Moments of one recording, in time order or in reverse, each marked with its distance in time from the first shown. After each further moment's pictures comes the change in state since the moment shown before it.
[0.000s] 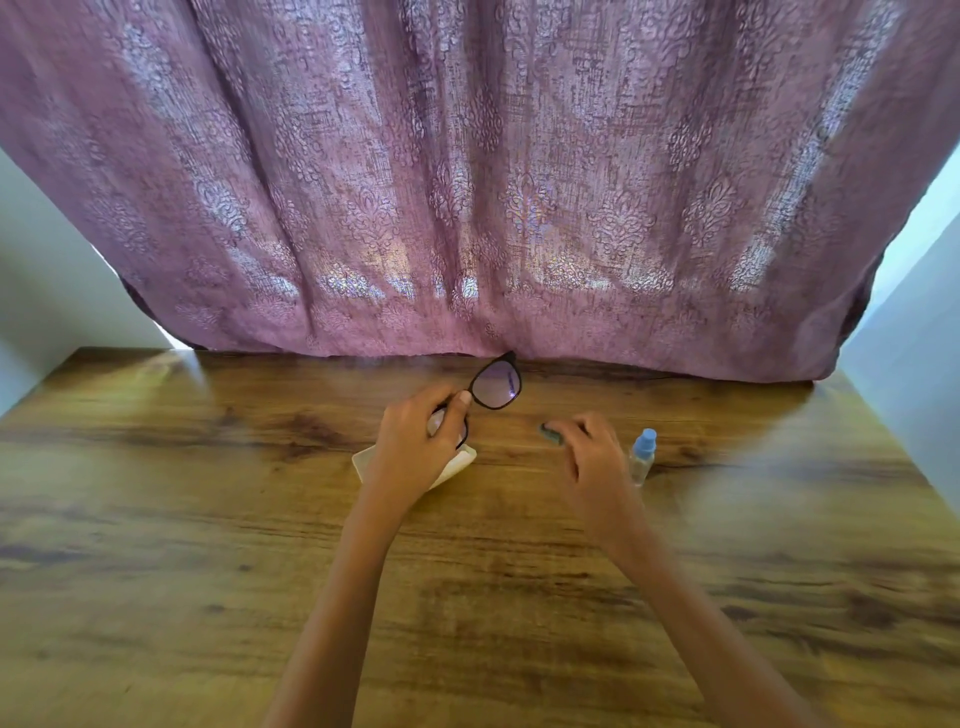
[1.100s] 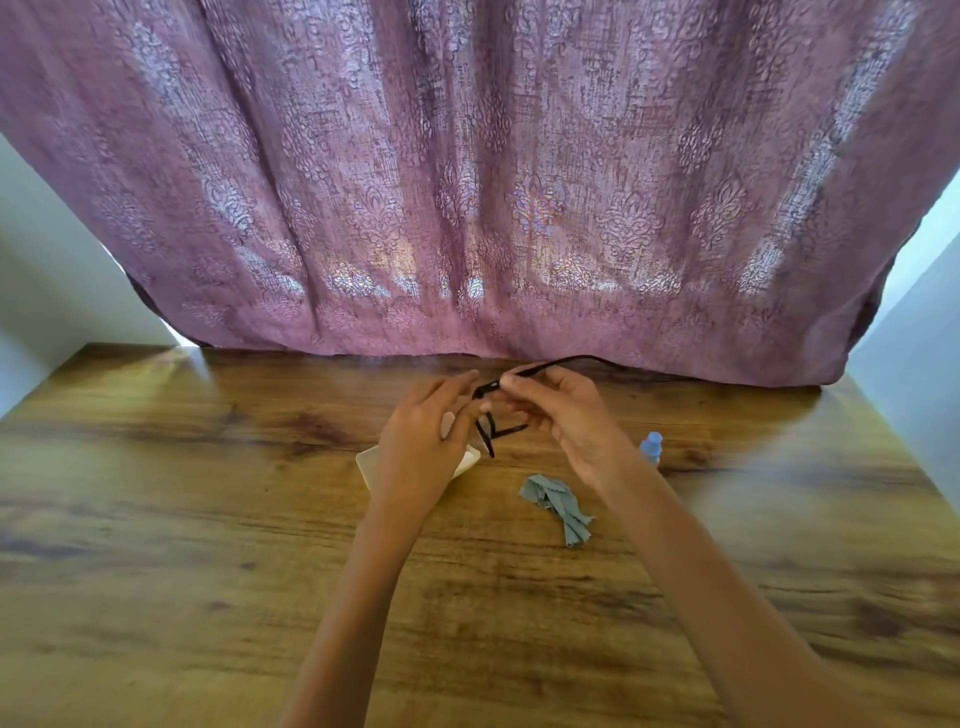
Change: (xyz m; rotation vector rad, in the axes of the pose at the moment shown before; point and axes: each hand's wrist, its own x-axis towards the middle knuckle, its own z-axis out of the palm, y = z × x) left_hand -0.005 0.013 0.003 0.149 0.067 -0.021; right_hand 0.065 -0.057 -0.029 1.205 -0.298 0.608
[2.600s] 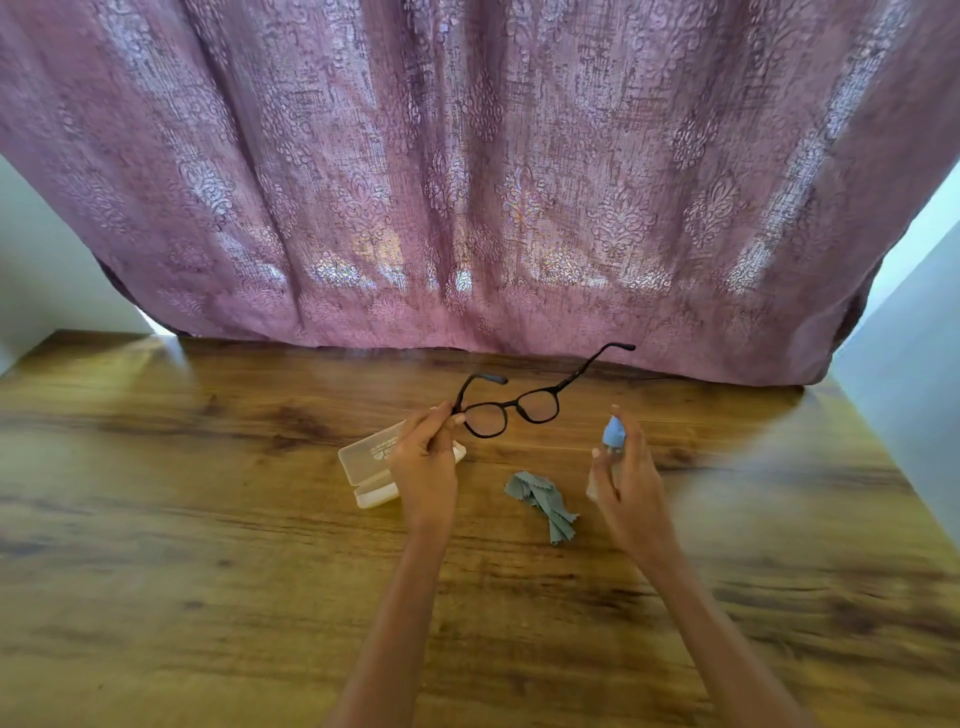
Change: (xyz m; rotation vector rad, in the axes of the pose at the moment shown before) left_hand -0.023 -0.018 0.071 -0.506 0.381 -0.431; right_hand -0.026 0.092 -0.098 -0.932 0.385 -0.470
